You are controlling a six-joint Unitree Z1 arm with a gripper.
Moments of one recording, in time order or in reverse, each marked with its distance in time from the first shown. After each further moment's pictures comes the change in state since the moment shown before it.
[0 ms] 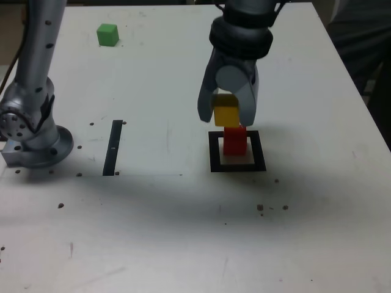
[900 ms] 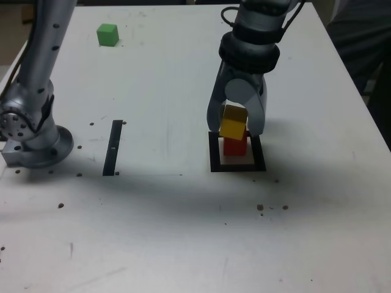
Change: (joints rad) arm 0.023 0.051 0.021 -0.066 -0.004 0.024
